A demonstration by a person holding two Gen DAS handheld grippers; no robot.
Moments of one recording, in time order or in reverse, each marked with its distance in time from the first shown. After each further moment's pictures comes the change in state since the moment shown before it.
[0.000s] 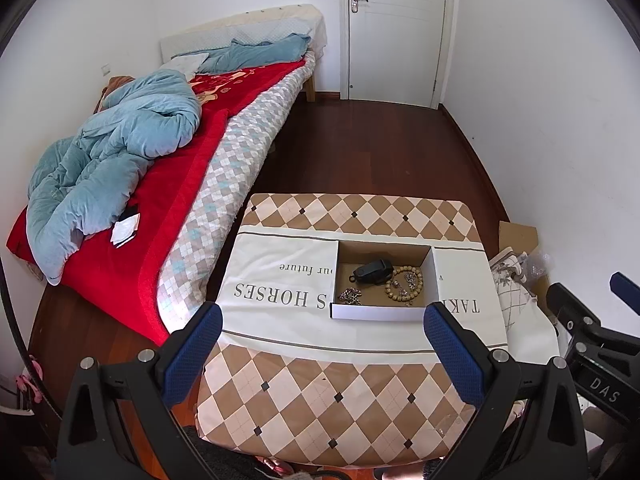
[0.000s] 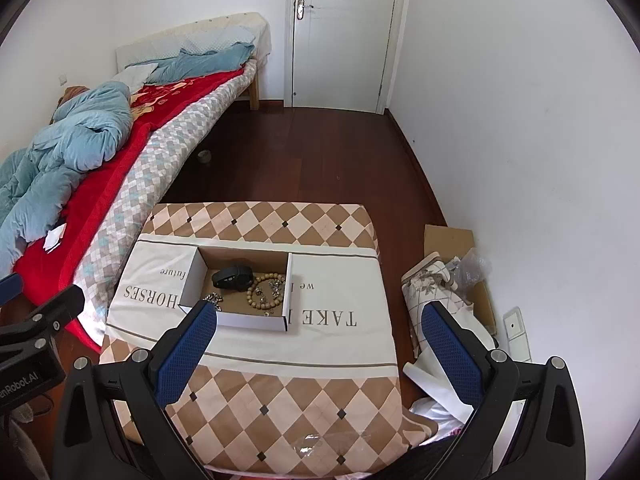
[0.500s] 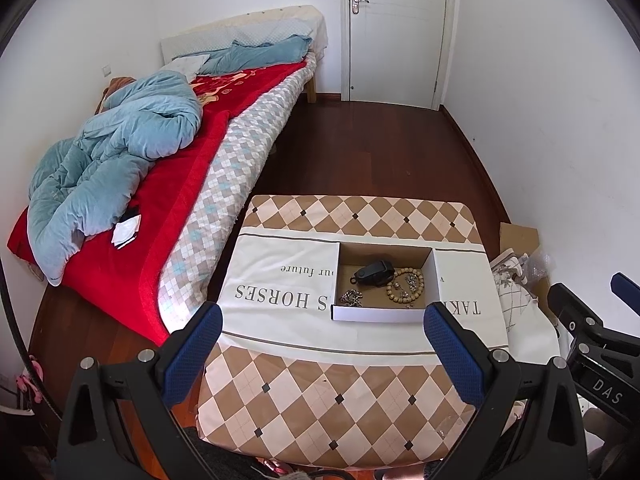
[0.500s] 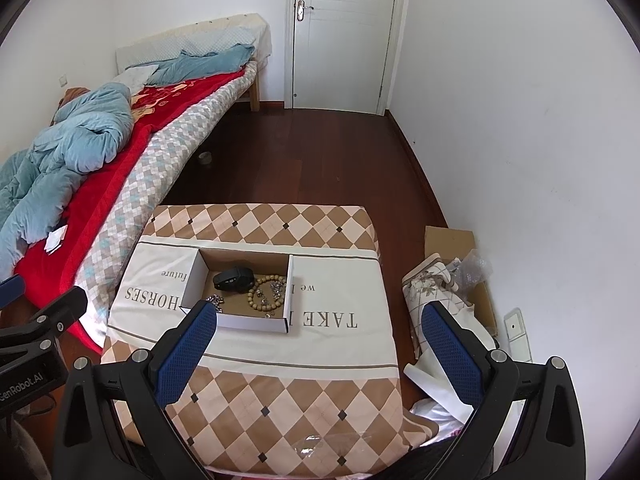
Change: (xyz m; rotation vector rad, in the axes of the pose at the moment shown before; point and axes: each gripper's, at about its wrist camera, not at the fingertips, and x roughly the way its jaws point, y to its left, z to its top) left arm 0.001 0.000 -0.001 0.006 -0.009 0.001; right arm -0.003 0.001 -0.002 0.000 -0.008 0.007
